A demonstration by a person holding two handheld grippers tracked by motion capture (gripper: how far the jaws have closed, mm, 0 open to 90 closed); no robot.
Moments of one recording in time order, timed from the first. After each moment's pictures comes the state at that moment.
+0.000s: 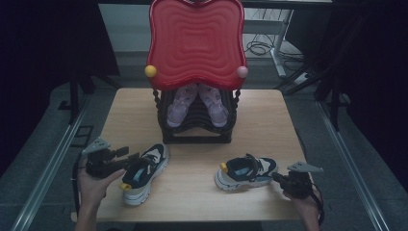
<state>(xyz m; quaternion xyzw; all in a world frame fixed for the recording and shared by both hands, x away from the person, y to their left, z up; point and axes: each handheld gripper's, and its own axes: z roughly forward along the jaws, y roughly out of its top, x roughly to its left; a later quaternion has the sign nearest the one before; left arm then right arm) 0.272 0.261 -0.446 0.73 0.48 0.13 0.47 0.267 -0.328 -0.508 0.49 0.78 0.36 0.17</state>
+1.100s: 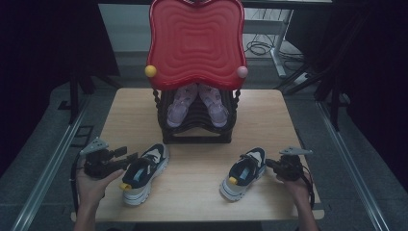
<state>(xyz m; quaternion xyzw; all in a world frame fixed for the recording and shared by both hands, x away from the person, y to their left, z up) 0.270 0.264 -0.445 0.73 0.48 0.14 0.47 0.322 -0.317 -0.513 0.47 0.79 0.36 0.16</state>
